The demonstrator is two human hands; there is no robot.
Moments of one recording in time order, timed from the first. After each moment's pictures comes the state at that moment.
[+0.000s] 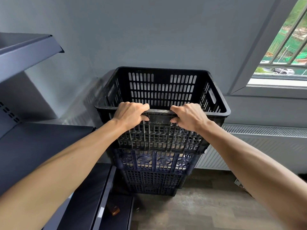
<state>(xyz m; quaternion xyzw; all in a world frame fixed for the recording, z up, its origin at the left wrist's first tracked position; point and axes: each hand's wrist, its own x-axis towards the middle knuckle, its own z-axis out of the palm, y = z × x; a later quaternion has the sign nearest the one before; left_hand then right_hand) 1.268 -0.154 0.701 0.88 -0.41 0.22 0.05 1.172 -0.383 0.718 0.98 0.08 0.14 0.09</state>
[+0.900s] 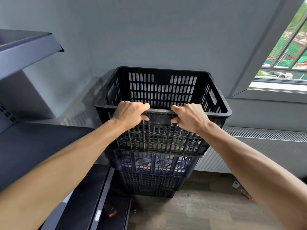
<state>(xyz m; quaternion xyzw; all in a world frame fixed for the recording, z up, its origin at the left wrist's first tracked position) 1.276 -0.153 0.704 0.88 -0.41 0.23 0.06 1.178 -0.381 0.724 0.98 0.08 0.13 0.11</state>
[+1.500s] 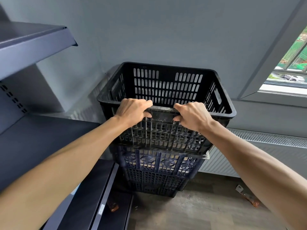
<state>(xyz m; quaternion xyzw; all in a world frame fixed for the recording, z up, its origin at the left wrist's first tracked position) 1.280 -0.138 0.700 0.88 -0.39 0.24 0.07 1.187 -0.366 0.726 0.98 0.10 0.13 0.11</state>
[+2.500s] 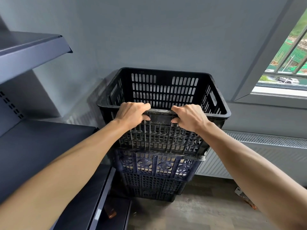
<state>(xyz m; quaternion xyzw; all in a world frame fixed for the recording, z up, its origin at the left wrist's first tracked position) 1.275 -0.152 0.701 0.90 -0.38 0.22 0.08 1.188 -0.382 0.722 0.98 0.09 0.14 0.10</state>
